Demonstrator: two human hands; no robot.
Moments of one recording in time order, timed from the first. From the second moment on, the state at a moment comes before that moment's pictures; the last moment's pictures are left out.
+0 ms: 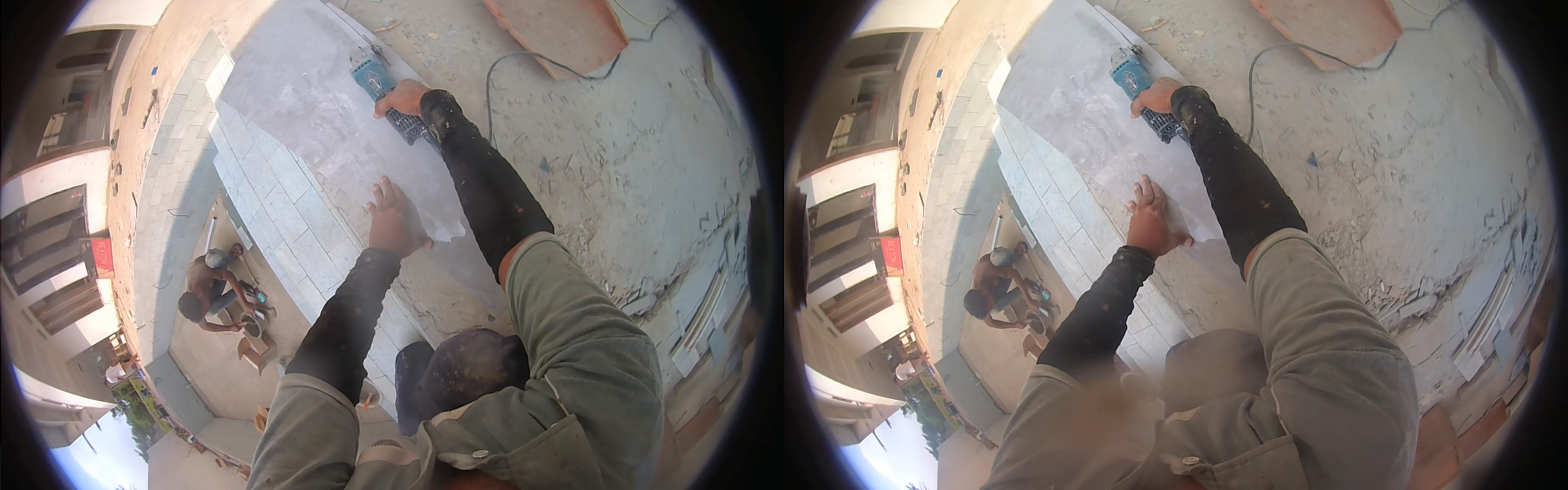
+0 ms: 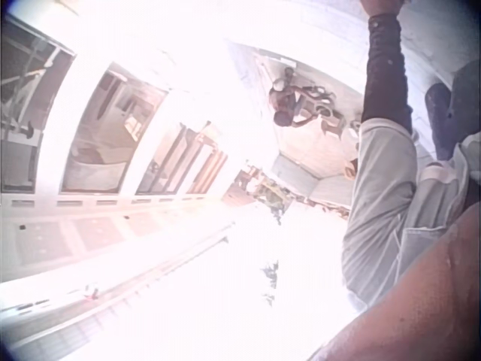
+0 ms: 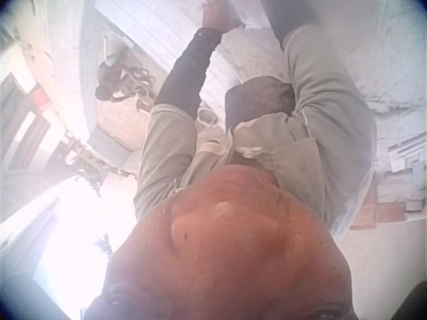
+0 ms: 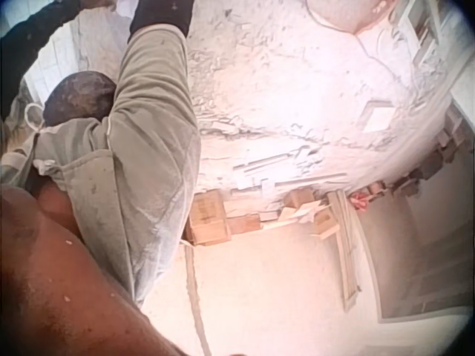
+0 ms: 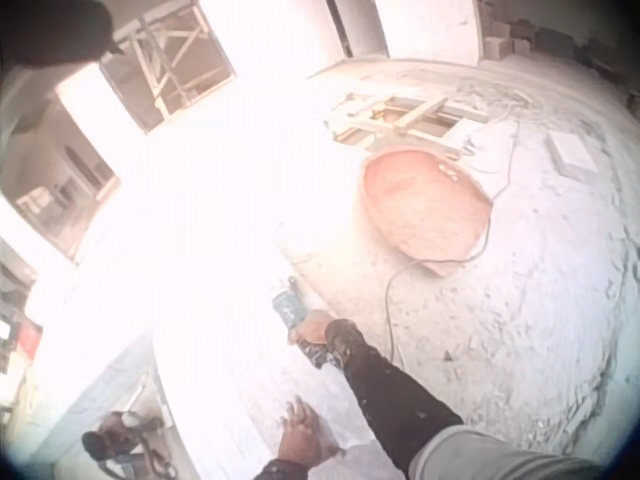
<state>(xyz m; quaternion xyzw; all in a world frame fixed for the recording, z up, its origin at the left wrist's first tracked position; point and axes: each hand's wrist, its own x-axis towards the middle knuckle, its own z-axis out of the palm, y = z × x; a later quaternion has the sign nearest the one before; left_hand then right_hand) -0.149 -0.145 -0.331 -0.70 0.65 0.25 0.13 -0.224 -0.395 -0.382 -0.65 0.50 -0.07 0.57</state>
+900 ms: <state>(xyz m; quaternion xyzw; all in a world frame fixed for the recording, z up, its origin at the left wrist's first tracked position) -0.141 -0.140 -0.344 -0.71 0.65 0.24 0.13 -0.250 -0.346 -0.371 -0.66 0.52 -0.09 0.54</state>
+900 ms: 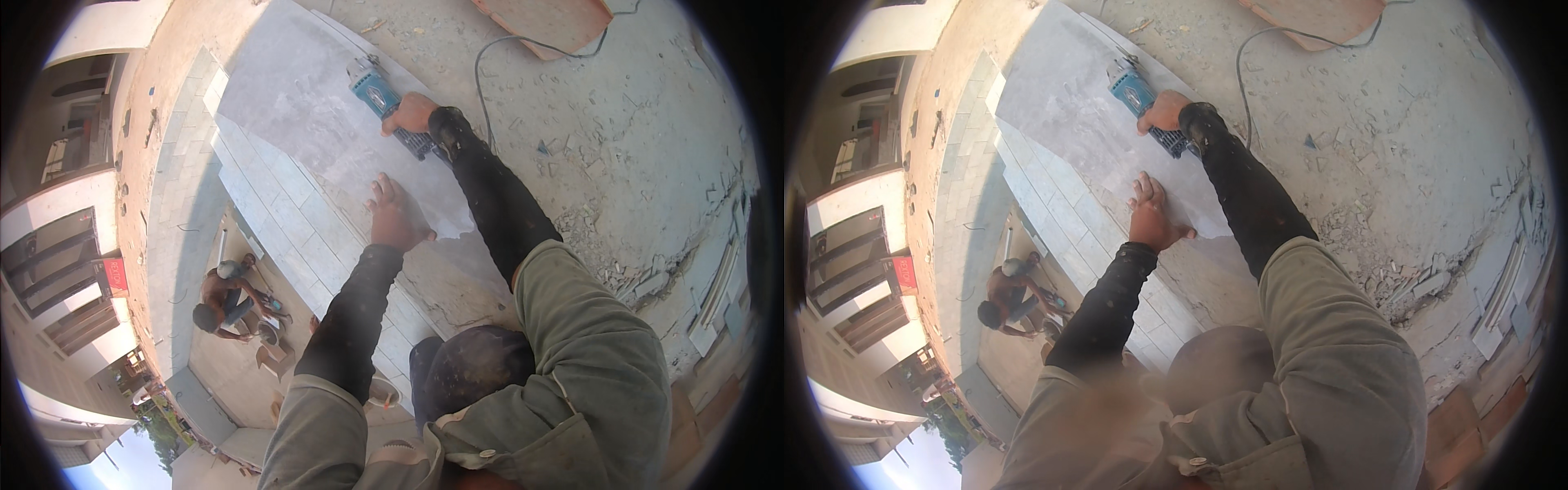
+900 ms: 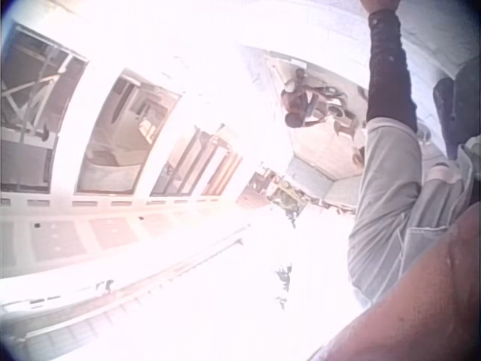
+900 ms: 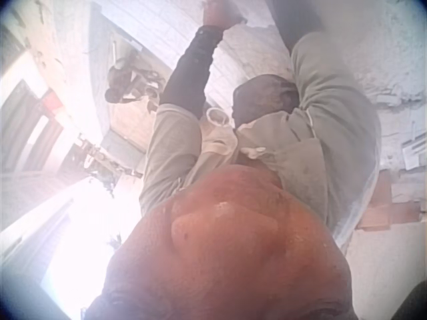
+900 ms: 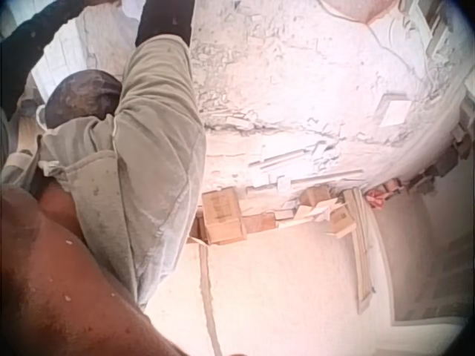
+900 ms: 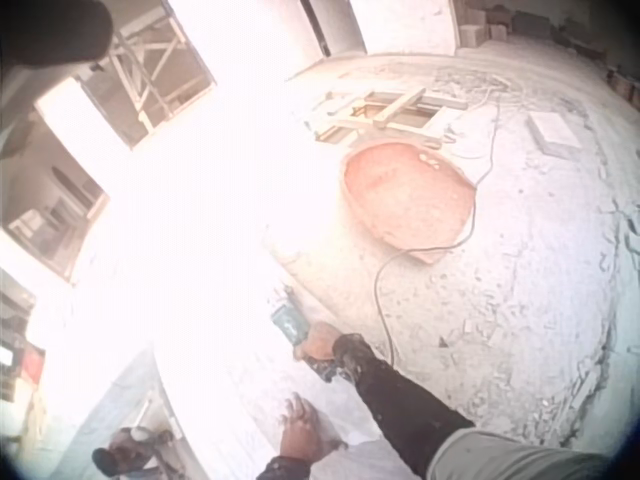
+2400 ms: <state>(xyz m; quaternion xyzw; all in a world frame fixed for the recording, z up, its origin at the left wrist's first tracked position) -0.139 -0.136 -0.352 -0.71 0.66 0.23 0.11 -0.249 -0.357 -0.384 -0.66 0.51 -0.08 0.55</state>
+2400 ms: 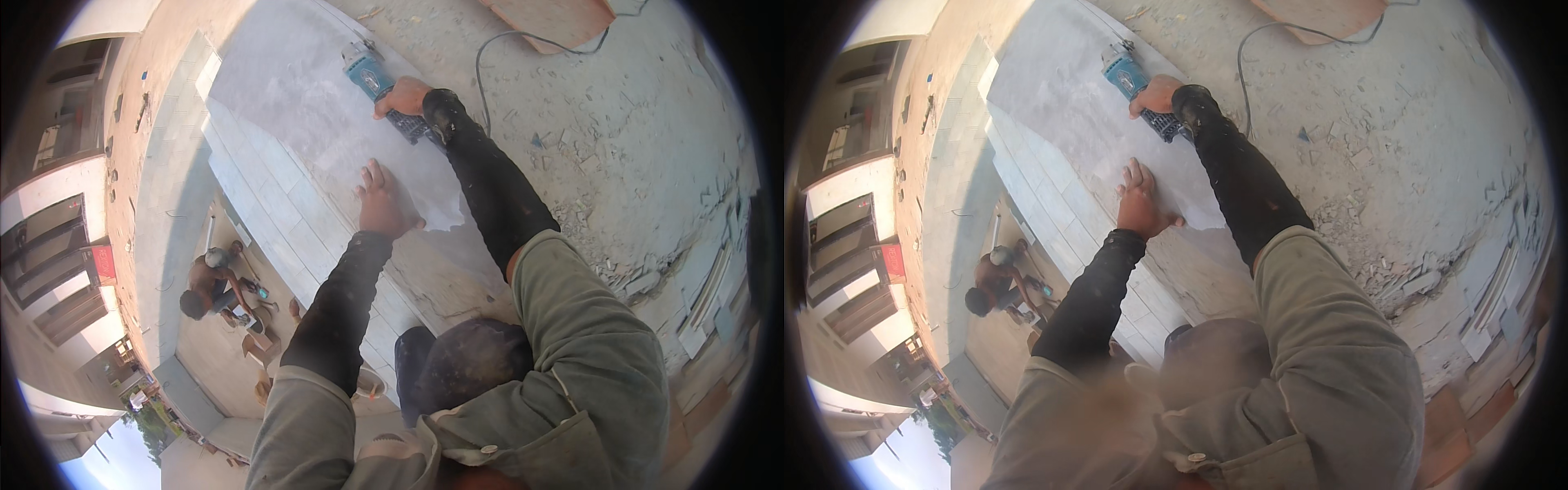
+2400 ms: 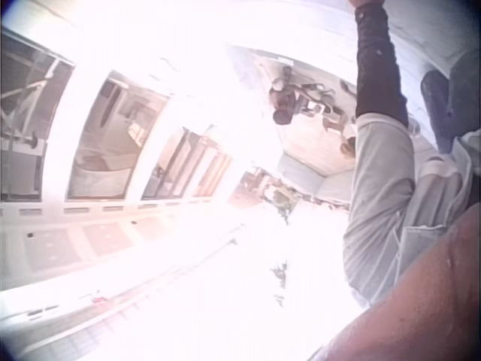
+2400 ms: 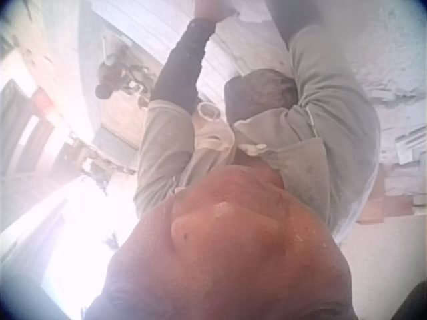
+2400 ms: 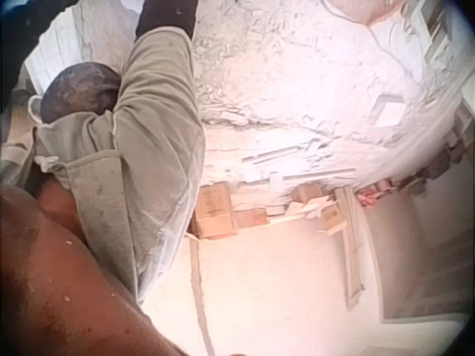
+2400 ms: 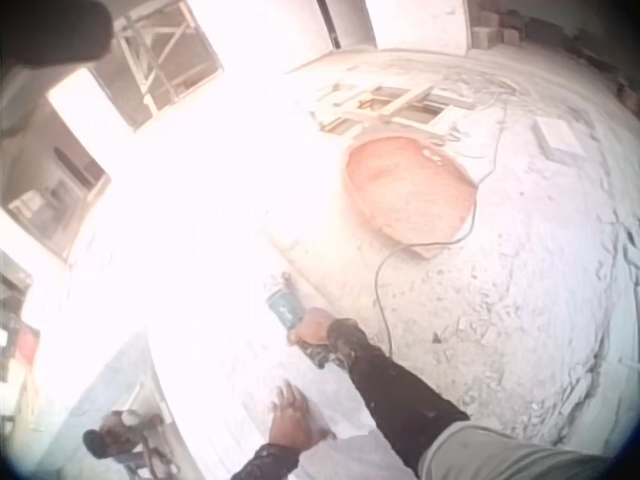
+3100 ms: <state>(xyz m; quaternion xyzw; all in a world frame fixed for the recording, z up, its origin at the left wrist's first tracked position) -0.144 -0.118 -0.361 -0.71 0.67 0.22 0.08 -0.280 -0.311 -0.375 -0.66 0.50 -0.09 0.55</state>
